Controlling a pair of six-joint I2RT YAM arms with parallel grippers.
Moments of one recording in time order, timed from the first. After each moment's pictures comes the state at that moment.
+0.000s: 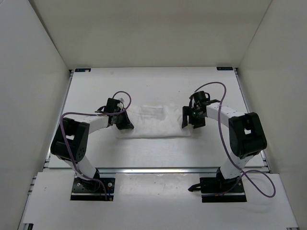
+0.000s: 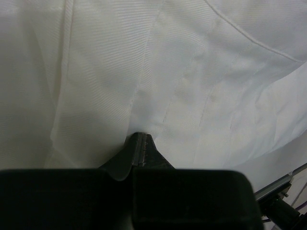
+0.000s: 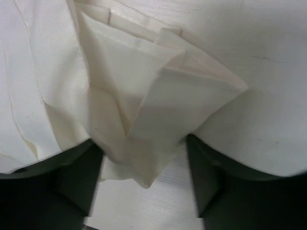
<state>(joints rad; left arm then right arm) -0.29 1.65 0.82 -0.15 0.29 -0.61 0.27 1.70 1.02 -0.50 -0.18 0.26</state>
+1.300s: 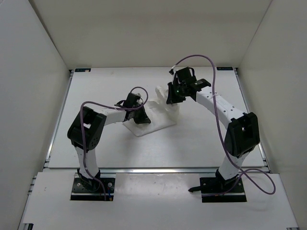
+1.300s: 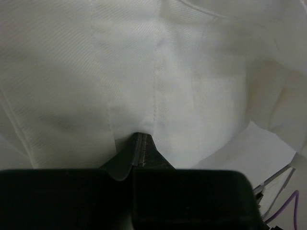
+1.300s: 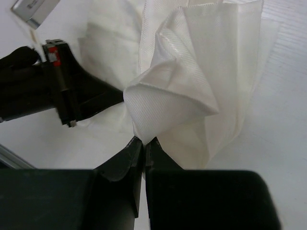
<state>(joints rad) -0.49 1.88 1.05 -0.08 0.23 -0.79 0.47 1.75 1.54 -0.64 -0.21 0.27</state>
